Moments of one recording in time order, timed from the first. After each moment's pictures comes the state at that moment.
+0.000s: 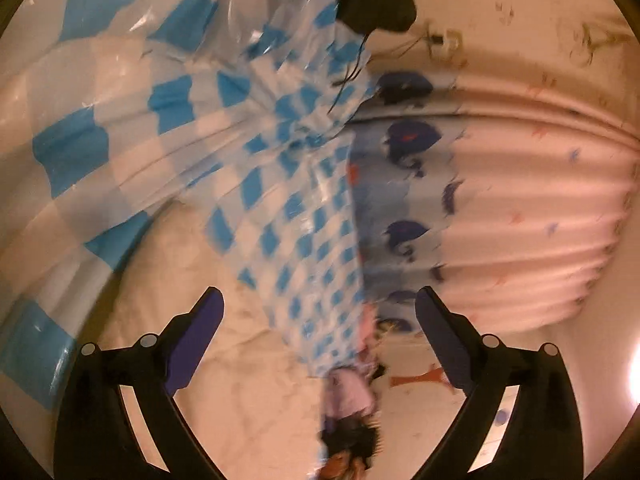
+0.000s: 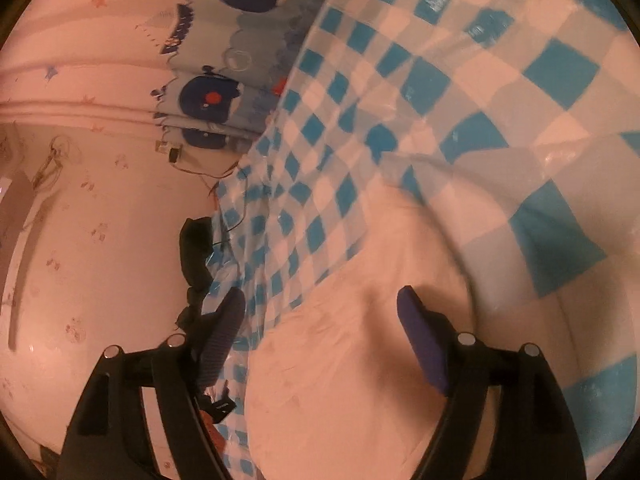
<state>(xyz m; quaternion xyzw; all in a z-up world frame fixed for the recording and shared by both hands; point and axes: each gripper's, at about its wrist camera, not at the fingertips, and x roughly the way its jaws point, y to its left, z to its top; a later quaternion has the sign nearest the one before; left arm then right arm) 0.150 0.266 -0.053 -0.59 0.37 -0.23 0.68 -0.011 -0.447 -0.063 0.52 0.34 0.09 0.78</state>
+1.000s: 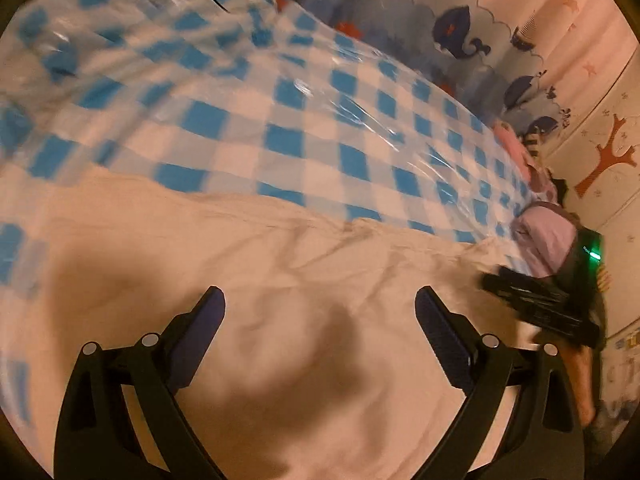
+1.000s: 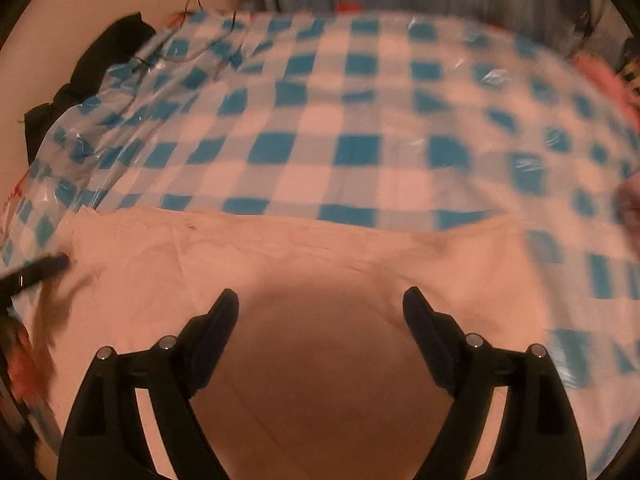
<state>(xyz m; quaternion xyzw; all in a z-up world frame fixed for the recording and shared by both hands) 0.135 0.056 -0.043 -0.11 0.48 -0.23 0.84 0.049 -0.292 -0.055 0.06 0.47 -0.01 0.88</state>
